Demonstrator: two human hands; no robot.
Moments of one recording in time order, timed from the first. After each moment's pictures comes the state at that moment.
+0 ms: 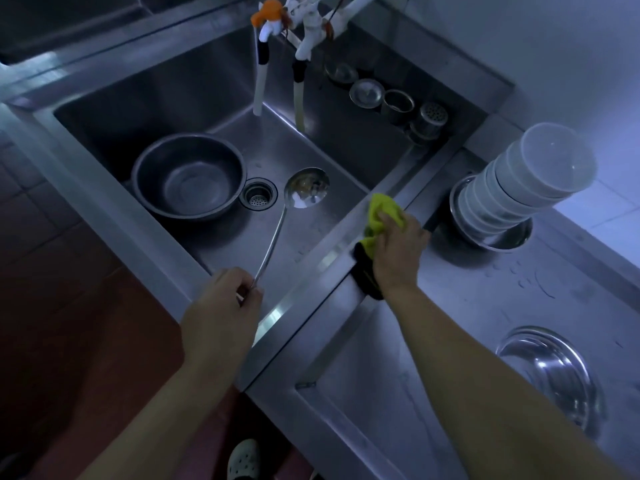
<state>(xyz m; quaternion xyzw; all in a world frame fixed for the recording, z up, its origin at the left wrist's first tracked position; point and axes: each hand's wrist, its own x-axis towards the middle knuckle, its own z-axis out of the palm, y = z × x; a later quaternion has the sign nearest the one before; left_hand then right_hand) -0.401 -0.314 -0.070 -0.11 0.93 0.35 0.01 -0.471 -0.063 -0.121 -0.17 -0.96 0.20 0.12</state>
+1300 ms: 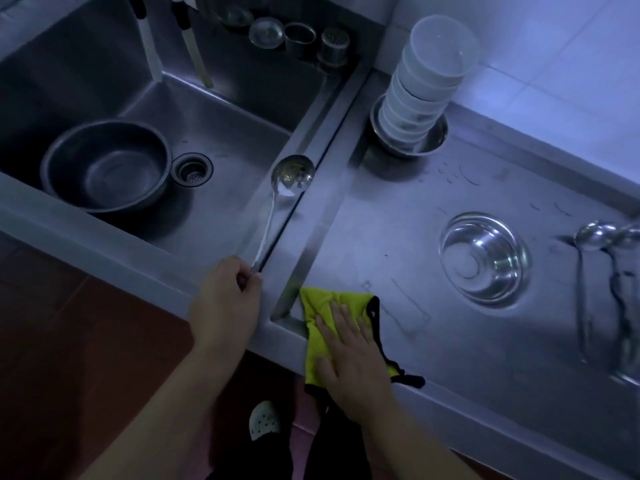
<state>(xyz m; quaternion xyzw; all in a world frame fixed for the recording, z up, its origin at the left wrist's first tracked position) -0.343 -0.285 -0.088 0.00 0.94 0.35 0.07 -0.195 -0.139 -0.136 -0.08 -0.97 0.18 -0.16</state>
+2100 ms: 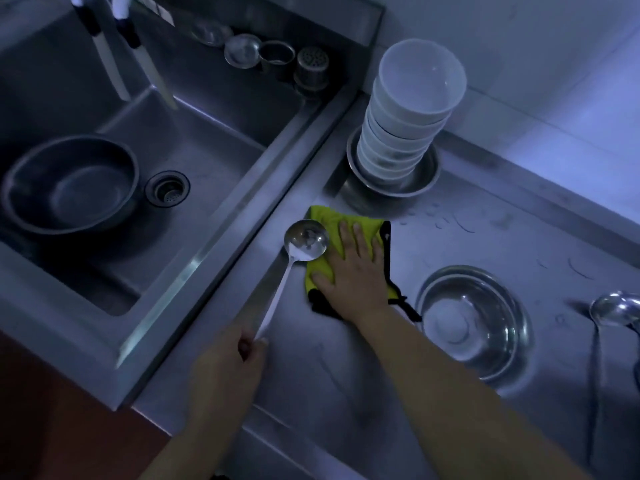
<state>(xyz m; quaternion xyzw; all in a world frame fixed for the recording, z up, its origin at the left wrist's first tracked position) -0.316 -0.178 -0.125 -0.05 0.93 0.33 0.12 -0.366 0.042 -0.175 -0.08 -0.99 0.09 -0.03</state>
